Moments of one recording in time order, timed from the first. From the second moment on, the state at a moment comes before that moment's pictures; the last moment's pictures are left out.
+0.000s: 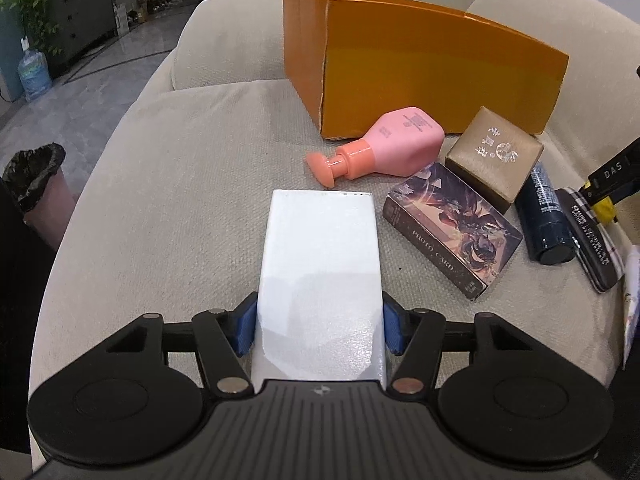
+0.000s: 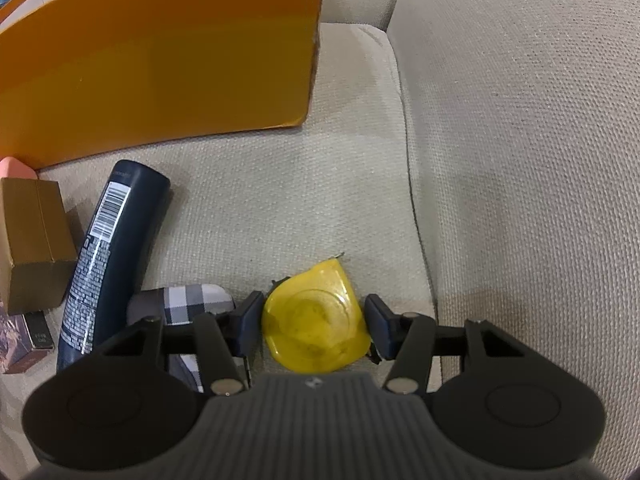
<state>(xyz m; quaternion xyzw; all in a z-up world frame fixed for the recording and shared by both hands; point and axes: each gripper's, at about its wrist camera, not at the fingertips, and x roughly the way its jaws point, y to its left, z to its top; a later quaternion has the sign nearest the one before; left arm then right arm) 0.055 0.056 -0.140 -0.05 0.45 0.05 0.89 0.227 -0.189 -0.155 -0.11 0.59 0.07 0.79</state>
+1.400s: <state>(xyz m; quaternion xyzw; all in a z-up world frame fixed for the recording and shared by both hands) 0.150 0.053 -0.006 -0.01 0.38 -0.02 0.92 0.245 -0.168 -0.041 -0.09 0.52 0.12 0.84</state>
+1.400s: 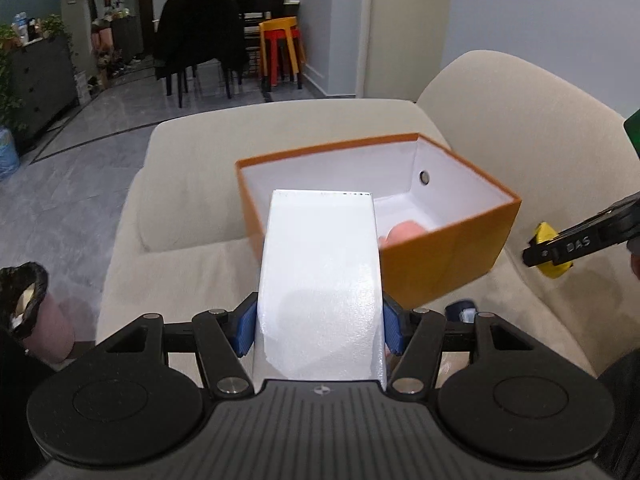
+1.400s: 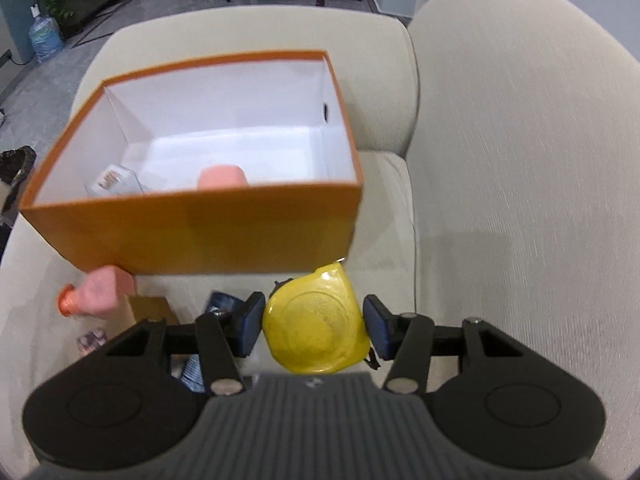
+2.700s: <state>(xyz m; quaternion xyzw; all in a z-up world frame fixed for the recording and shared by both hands) 0.318 0.053 -0.030 -0.11 0.46 -0.05 0.88 0.355 -0.110 -0.037 -0.10 0.50 0.15 0.85</state>
